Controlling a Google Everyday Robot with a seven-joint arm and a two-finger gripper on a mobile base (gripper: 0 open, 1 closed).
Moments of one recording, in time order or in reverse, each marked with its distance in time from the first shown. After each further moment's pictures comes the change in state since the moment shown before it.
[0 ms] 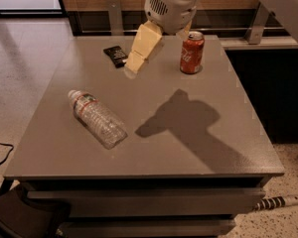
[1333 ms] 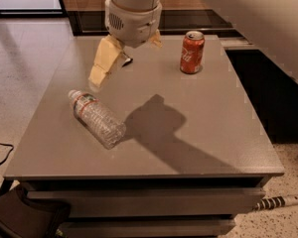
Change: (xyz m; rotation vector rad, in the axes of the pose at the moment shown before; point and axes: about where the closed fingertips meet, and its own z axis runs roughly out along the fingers) arm -0.039 0.059 0.026 -0.002 0.024 0.021
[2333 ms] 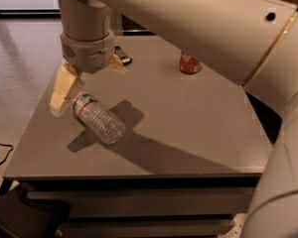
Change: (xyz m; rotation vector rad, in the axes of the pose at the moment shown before) arm -0.040 0.068 0.060 -0.064 0.089 -0.010
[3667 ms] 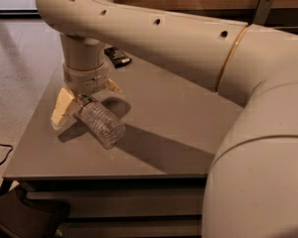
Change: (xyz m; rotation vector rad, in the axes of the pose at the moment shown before) arm -0.020 -0.006 0.075 -0.025 0.035 0.135
